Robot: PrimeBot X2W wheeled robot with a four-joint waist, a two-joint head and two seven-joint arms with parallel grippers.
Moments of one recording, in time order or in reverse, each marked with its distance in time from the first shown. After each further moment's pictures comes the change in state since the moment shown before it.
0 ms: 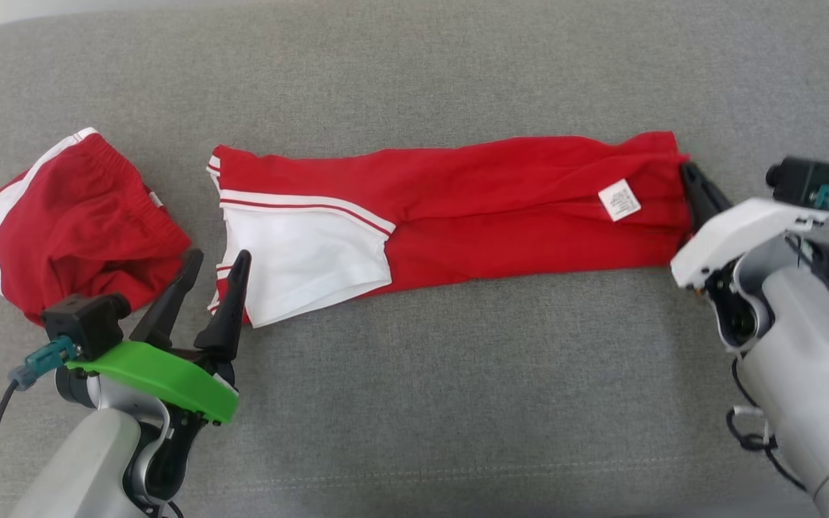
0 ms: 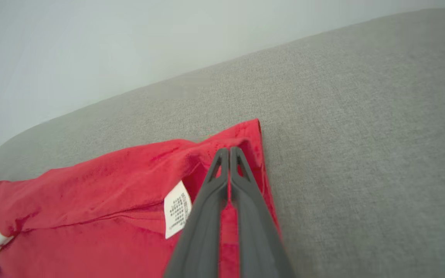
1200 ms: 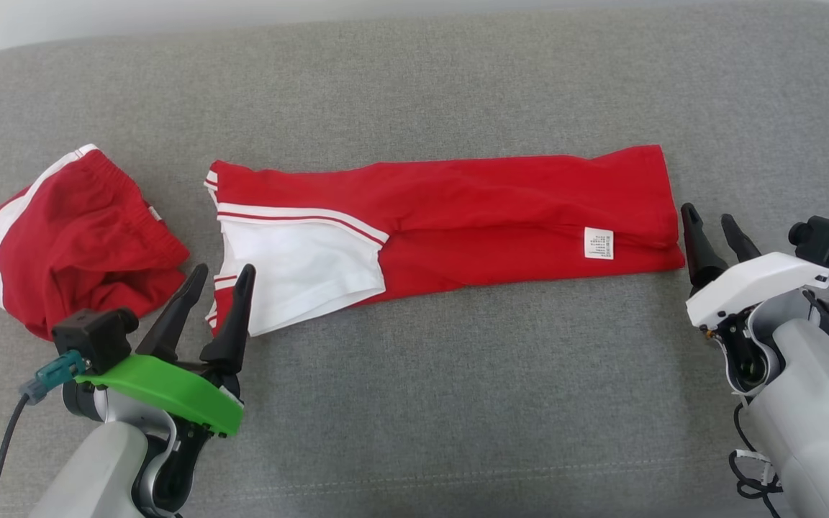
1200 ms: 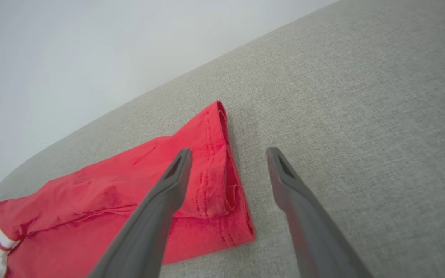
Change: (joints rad) left arm 0.036 -0.036 0.035 0.021 0.043 -0.019 0.000; right arm 0.127 0.000 -0.061 -0.013 0.069 0.017 -0.069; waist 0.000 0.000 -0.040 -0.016
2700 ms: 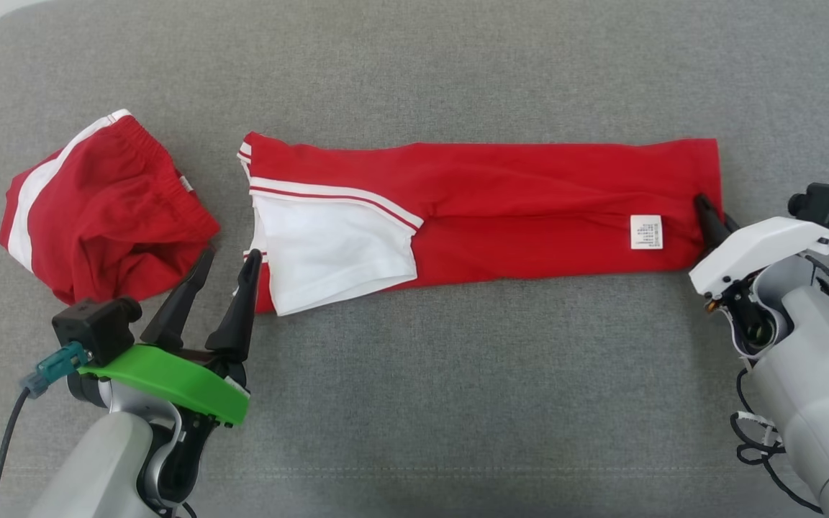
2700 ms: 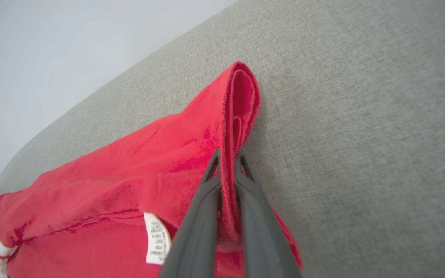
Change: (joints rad) left arm -0.009 -0.020 0.019 -0.032 0.029 -0.008 0.000; right arm -0.127 0.010 0.014 0.143 0.076 0.009 0.133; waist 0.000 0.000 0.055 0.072
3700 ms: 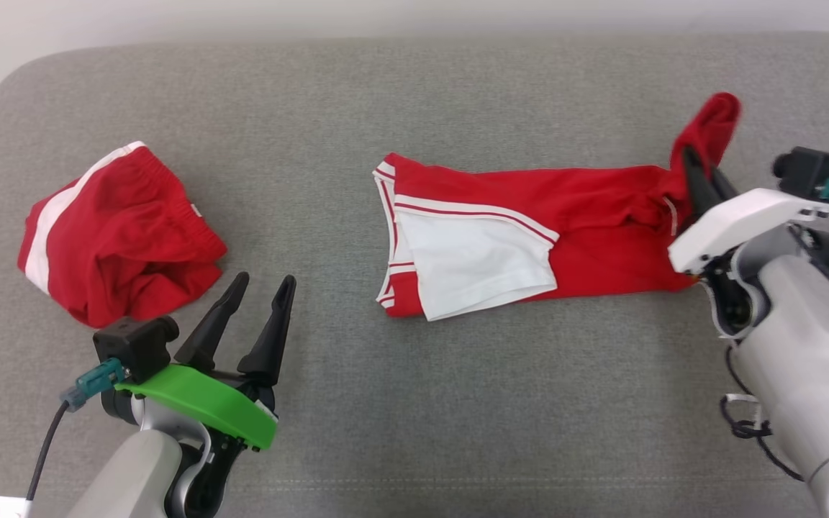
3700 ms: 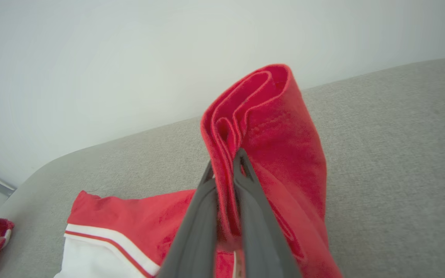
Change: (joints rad) left arm 0.024 -0.017 -0.059 0.001 0.000 0.000 0.000; right arm -0.027 -0.011 0.070 -0.107 -0.100 -0.026 -0.119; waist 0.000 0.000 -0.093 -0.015
